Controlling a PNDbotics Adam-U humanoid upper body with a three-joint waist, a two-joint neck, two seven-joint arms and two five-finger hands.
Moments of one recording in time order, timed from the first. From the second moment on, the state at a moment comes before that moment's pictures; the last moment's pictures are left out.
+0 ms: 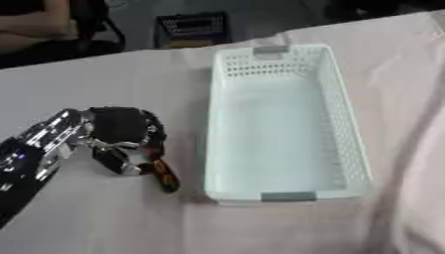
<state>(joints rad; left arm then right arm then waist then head) -0.63 0.63 -0.37 -1.28 -1.14 -0.82 -0.18 0.04 -0.24 -0.21 -1.98 0.19 -0.72 0.03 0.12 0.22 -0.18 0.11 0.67</state>
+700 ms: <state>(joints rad) -0.64 0.63 -0.37 -1.27 -1.14 -0.79 -0.17 0.04 -0.24 -0.21 -1.98 0.19 -0.72 0.03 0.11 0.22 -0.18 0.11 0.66</state>
